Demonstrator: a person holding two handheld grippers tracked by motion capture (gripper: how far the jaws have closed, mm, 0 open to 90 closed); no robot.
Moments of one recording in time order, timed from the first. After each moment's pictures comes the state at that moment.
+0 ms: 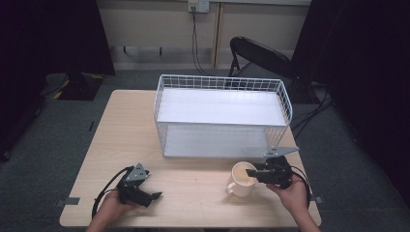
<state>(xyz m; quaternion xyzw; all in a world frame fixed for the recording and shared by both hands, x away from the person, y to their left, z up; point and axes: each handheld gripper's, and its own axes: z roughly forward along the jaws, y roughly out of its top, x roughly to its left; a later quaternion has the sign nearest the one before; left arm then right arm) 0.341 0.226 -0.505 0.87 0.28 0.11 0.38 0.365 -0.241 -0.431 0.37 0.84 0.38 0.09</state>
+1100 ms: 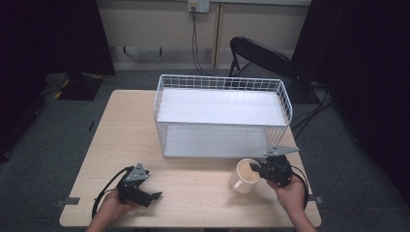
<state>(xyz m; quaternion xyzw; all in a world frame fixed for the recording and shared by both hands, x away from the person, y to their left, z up) 0.341 0.226 -0.505 0.87 0.28 0.11 0.38 0.364 -0.238 -0.428 0.39 0.83 0.37 0.15</state>
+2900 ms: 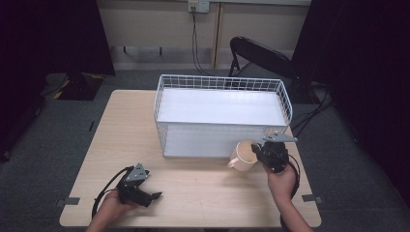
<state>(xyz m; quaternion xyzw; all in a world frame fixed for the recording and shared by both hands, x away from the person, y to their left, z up) 0.341 0.226 -0.505 0.87 0.28 0.11 0.38 0.394 -0.226 -0.415 0.46 0.77 0.38 0.25</state>
